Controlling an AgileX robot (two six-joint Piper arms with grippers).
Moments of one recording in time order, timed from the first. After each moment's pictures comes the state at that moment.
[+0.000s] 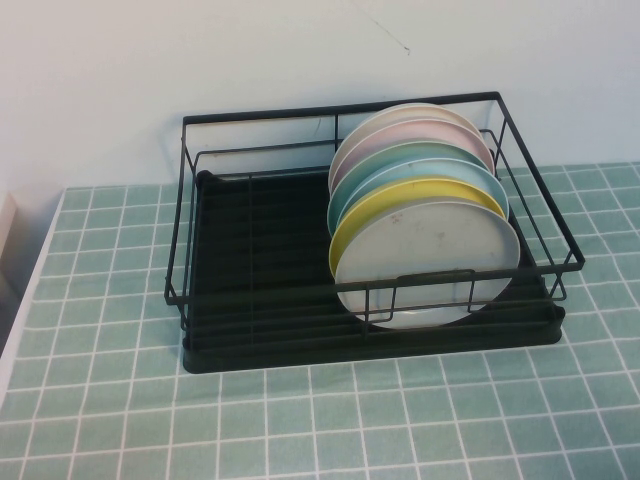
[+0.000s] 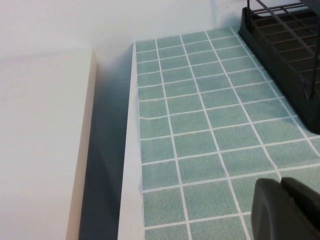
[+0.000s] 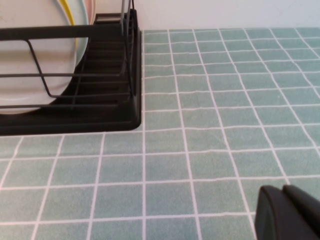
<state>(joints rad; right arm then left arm) 0.03 -0.01 0.02 0.01 0.41 0.00 0.03 -0.01 0.02 -0.06 0.36 0.11</state>
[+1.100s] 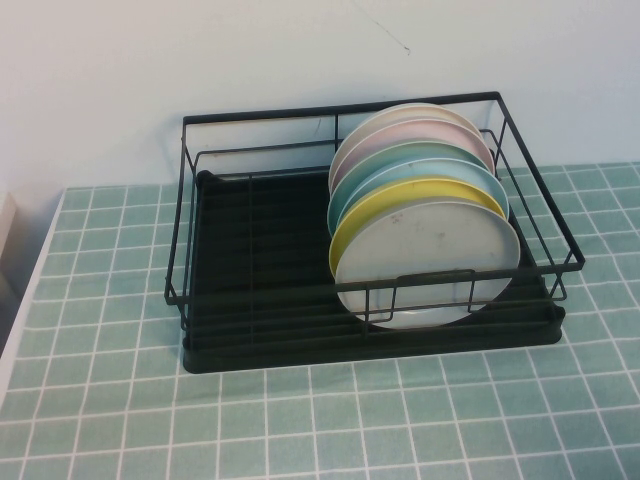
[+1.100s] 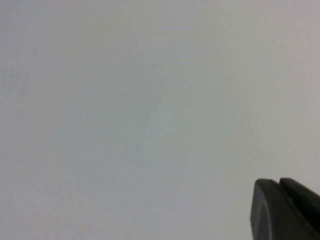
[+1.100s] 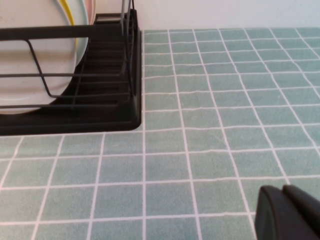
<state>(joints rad) 0.03 -0.01 0.02 0.01 0.41 0.00 0.03 -0.01 0.02 -0.31 -0.46 0.00</state>
